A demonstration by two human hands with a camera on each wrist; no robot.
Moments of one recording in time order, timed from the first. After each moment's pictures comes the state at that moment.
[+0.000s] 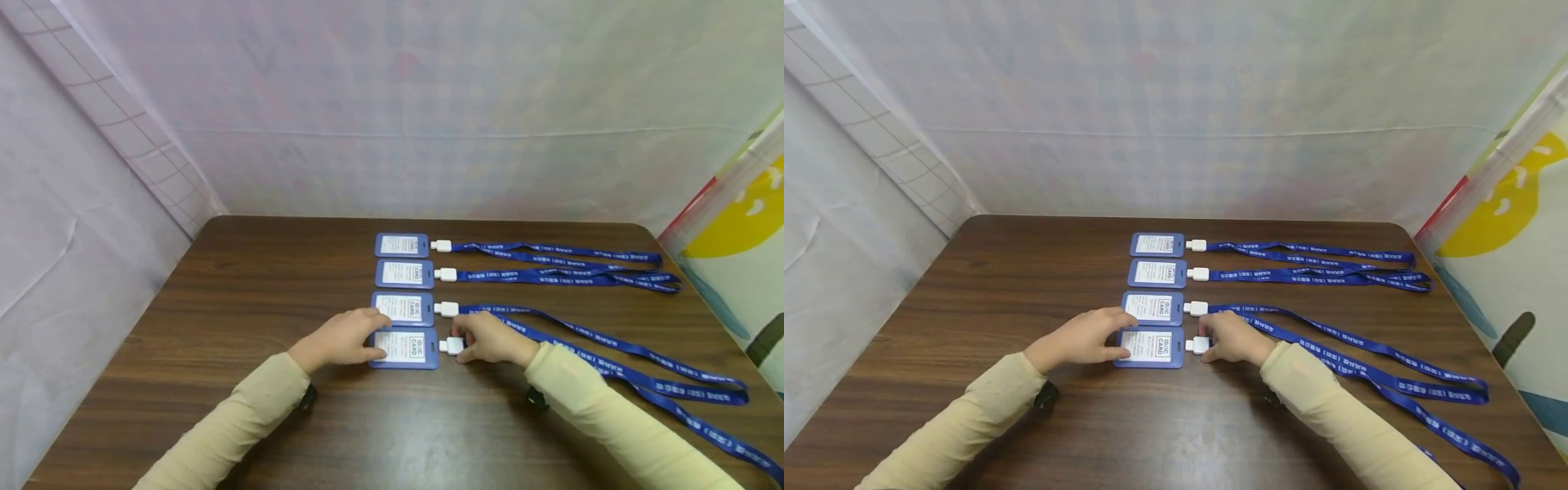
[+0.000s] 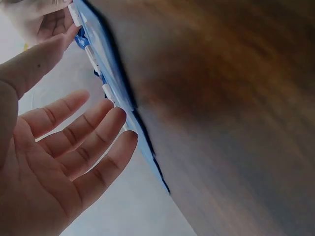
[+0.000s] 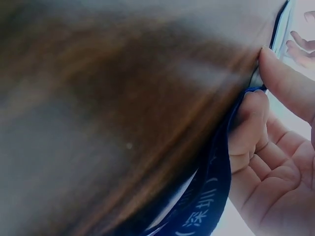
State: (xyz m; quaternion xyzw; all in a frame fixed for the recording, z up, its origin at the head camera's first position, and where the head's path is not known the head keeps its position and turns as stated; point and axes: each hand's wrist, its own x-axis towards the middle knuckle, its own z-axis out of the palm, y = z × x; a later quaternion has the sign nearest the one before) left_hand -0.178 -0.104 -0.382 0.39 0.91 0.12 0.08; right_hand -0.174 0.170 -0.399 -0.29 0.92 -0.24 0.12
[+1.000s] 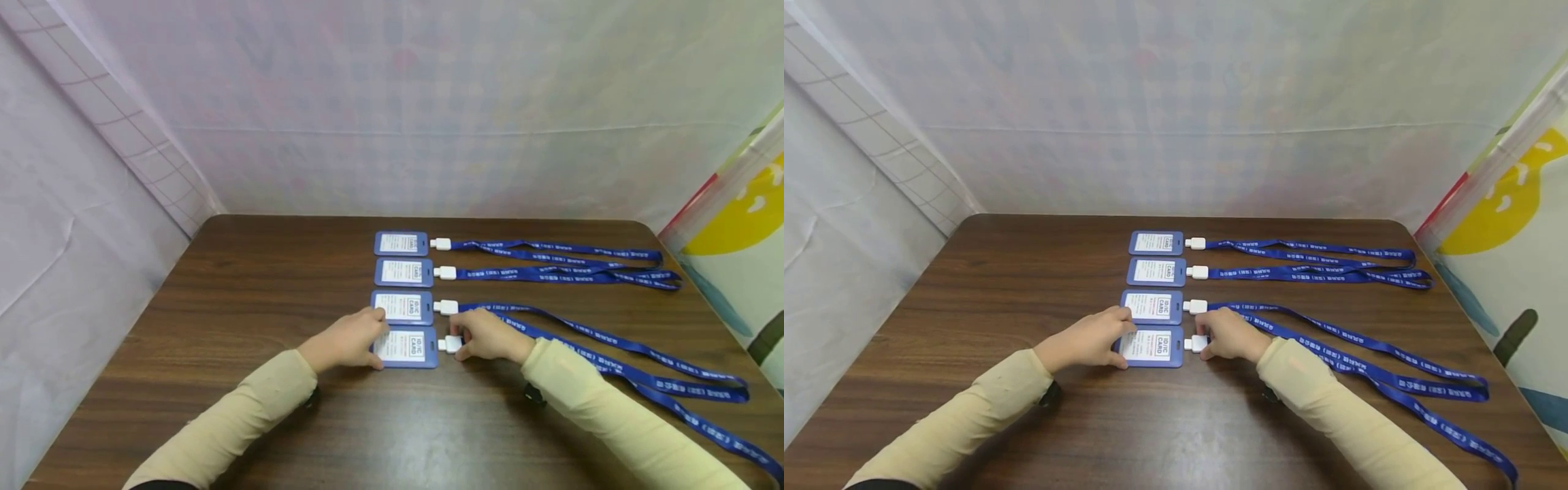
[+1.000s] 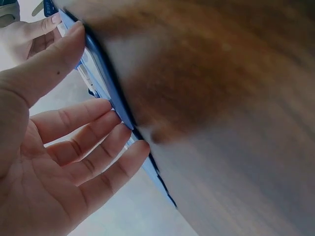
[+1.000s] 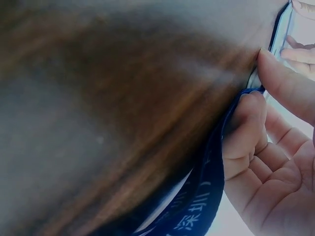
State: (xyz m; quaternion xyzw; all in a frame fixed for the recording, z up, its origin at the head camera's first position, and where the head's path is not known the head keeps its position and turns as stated) left_hand -0.178 -0.091 -0.386 0.40 0.91 0.04 0.07; right_hand -0.175 0.165 -0.397 -0.30 0.92 -0.23 0.11
